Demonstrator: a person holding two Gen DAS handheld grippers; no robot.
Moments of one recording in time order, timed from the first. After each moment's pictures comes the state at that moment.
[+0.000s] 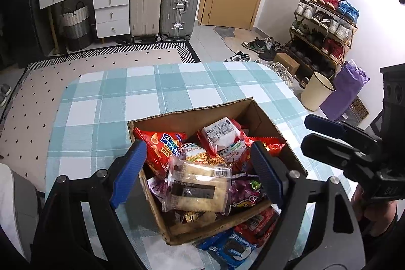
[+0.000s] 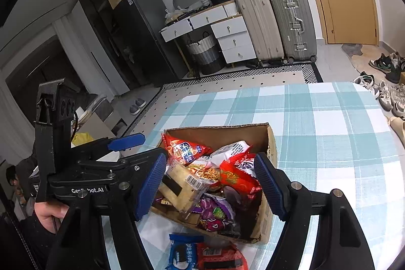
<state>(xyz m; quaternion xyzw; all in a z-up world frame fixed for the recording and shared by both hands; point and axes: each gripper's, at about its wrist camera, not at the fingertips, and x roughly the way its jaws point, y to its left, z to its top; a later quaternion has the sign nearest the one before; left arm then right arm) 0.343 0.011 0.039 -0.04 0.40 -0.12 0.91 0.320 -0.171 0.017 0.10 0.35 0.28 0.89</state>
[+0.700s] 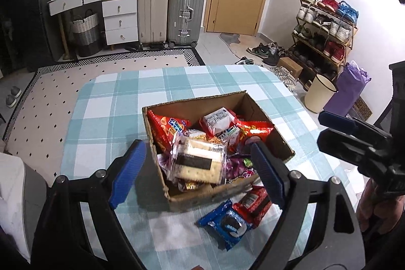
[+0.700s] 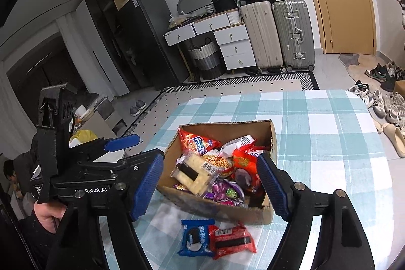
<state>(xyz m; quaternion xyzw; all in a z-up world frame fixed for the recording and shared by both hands) 0.273 0.012 0.068 -0.03 0.38 -0.09 0.92 0.260 -0.175 0.044 0.09 0.33 0.28 0.90</state>
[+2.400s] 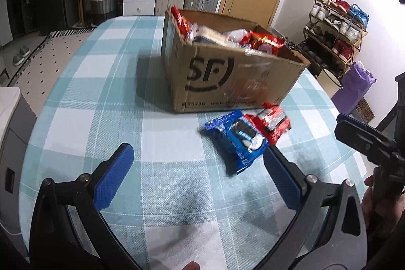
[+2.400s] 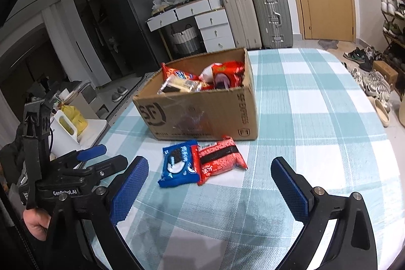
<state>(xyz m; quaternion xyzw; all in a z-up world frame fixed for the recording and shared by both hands) 0.154 0.021 -0.054 -0.09 0.41 -0.06 0.91 0.158 -0.191 -0.052 0.08 0.37 0.22 0.90</state>
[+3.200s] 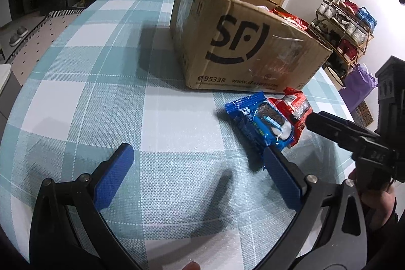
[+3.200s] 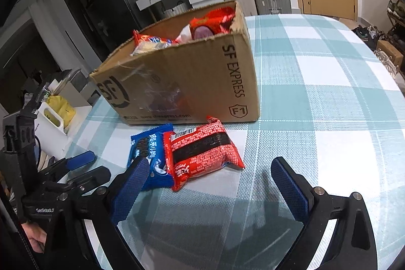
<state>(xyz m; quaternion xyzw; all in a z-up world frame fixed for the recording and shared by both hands) 0.185 0.041 -0.113 -0.12 0.44 -0.06 0.89 0.221 -0.171 -0.119 0.07 0.44 0.21 0.87</state>
